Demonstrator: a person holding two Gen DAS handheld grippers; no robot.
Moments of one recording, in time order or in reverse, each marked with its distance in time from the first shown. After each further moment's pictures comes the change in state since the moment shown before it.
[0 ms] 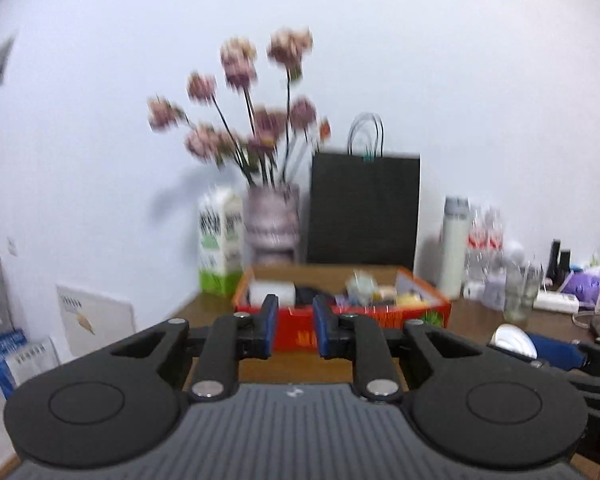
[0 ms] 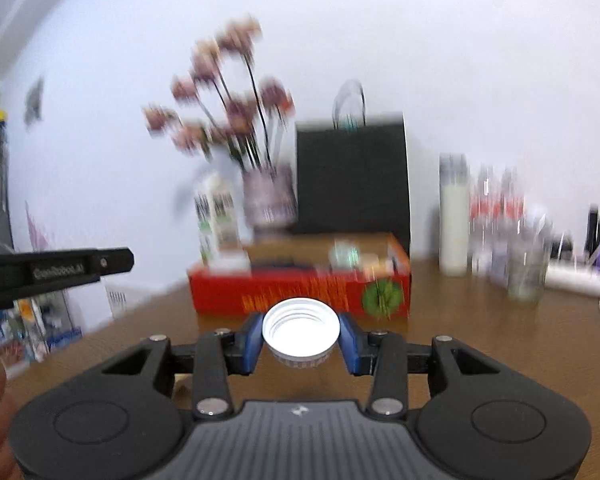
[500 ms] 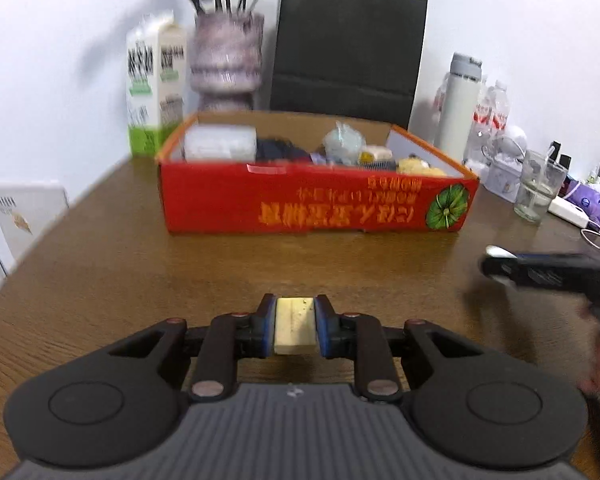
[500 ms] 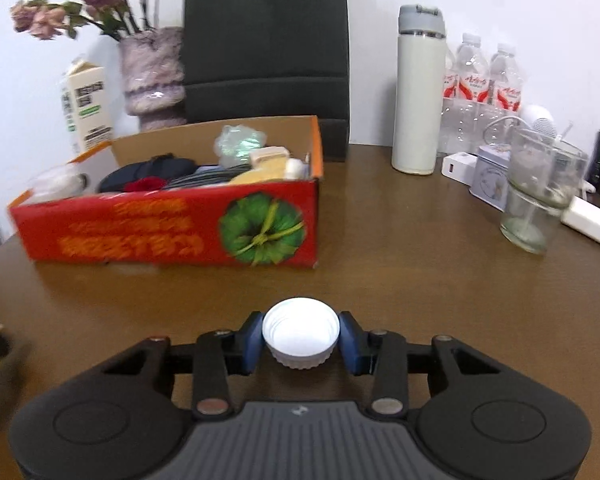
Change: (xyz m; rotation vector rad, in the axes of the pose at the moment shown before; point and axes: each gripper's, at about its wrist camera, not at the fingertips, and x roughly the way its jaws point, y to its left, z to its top) left arm 0.164 0.006 -0.064 0.025 0.420 -0.112; right arm 0.186 -0.100 -0.021 0.035 0.448 -0.156
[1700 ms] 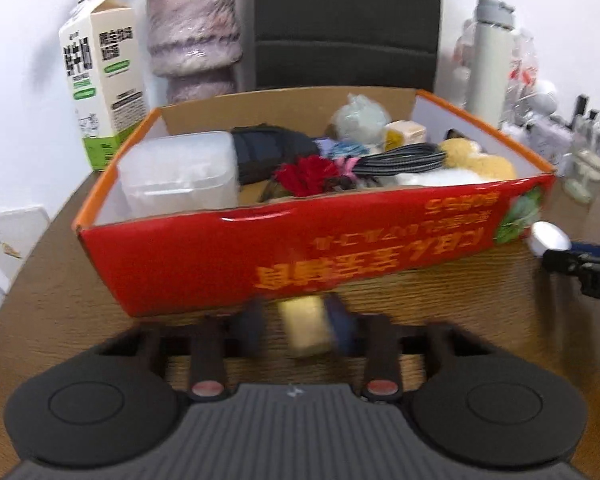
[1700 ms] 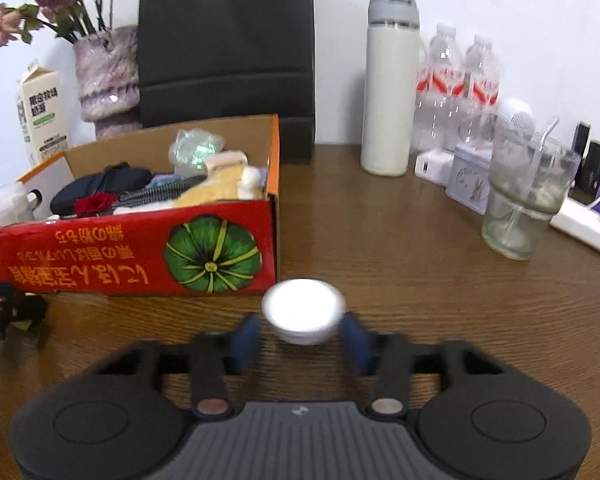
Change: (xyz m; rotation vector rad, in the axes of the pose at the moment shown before) left arm 0.115 -0.002 0.050 0.099 0.179 -0.031; right arm 0.056 -0.017 0.023 0.019 0.037 -0.104
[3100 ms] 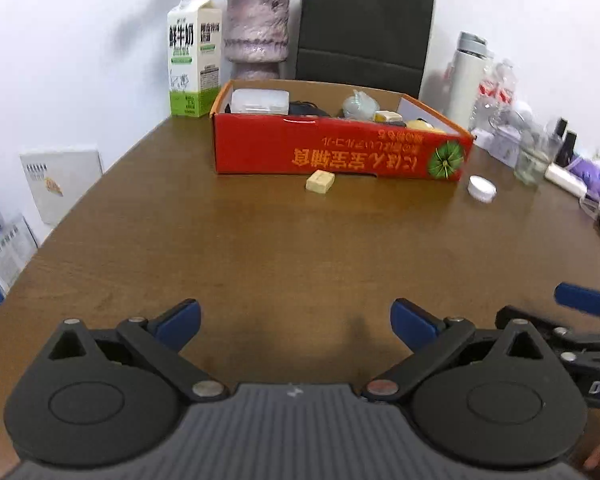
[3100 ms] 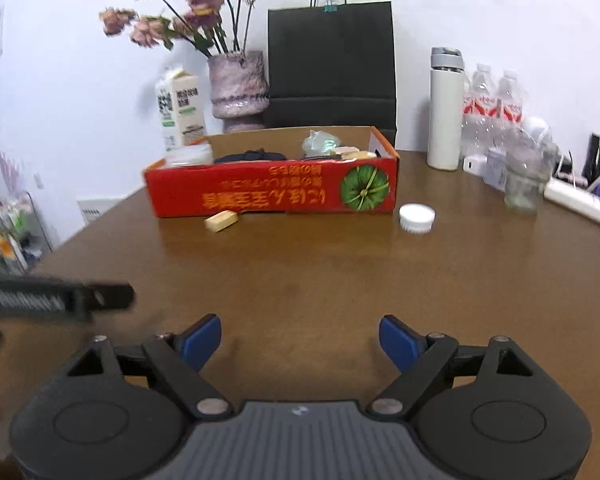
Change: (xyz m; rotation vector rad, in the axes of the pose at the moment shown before) left arm -0.160 -0.006 -0.121 -0.115 -0.042 0.096; right arm -0.173 0.052 -0.101 -0.049 -0.055 0.196
